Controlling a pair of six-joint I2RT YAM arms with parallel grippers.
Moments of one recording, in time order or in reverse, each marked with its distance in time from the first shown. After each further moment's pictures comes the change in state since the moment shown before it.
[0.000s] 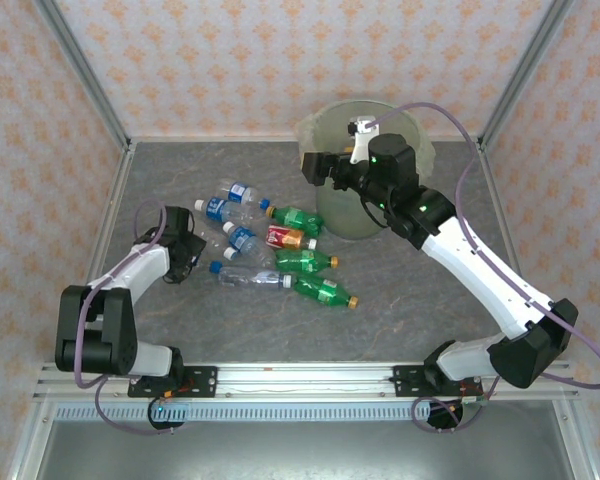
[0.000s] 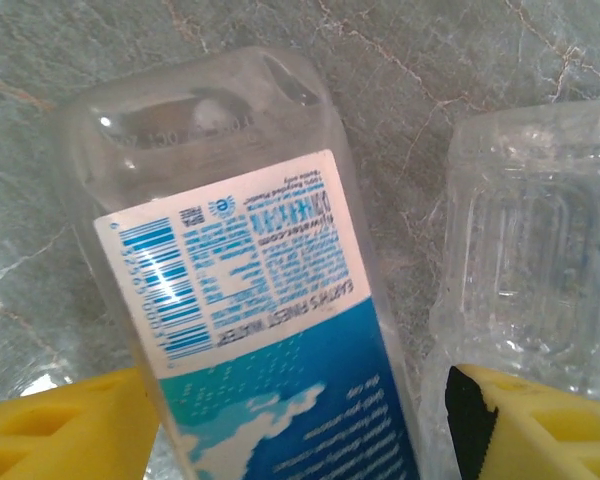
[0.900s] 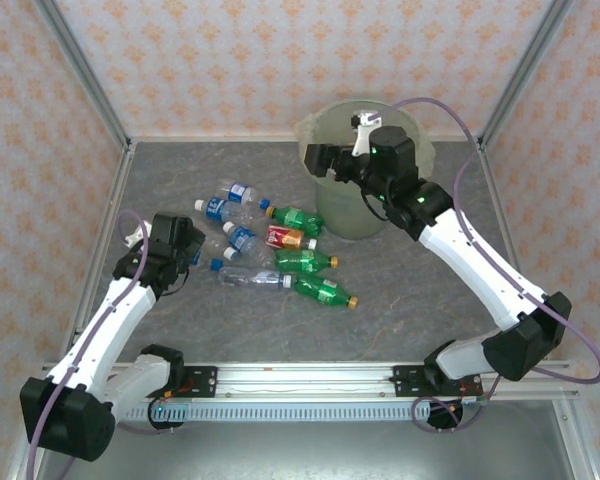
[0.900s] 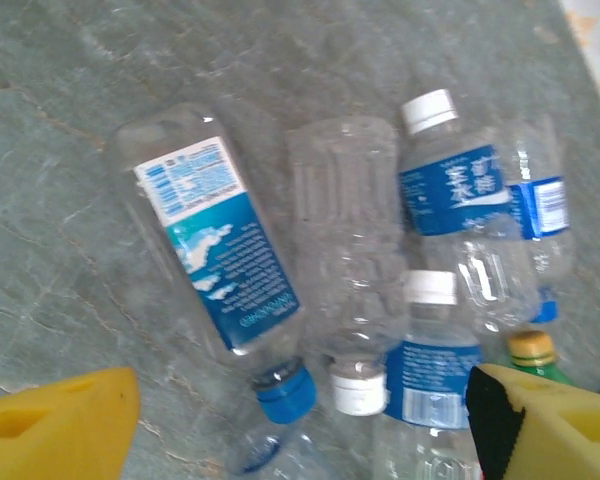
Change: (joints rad) left arm -0.156 -0.426 0.034 -0.251 -0.139 -0.074; right arm -0.037 0.045 0.031 0.002 -0.021 0.026
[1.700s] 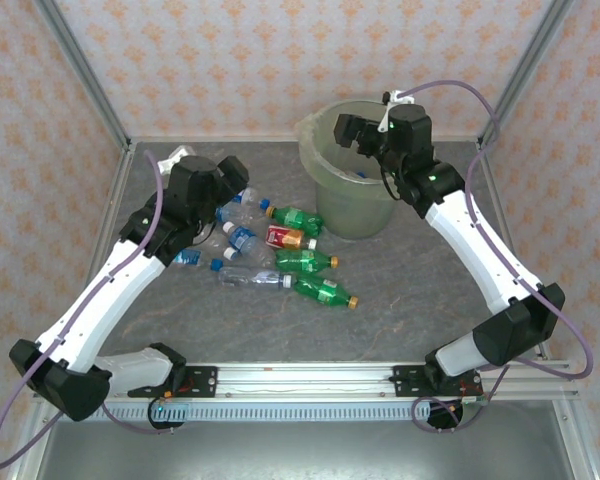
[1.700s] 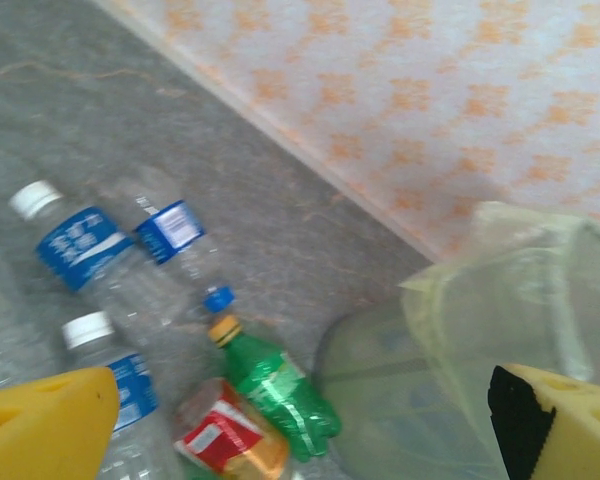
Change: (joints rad) left arm -0.293 0.189 0.506 0.048 -0.089 0.180; right arm -0.153 0.079 0.113 -0.044 0.116 0.019
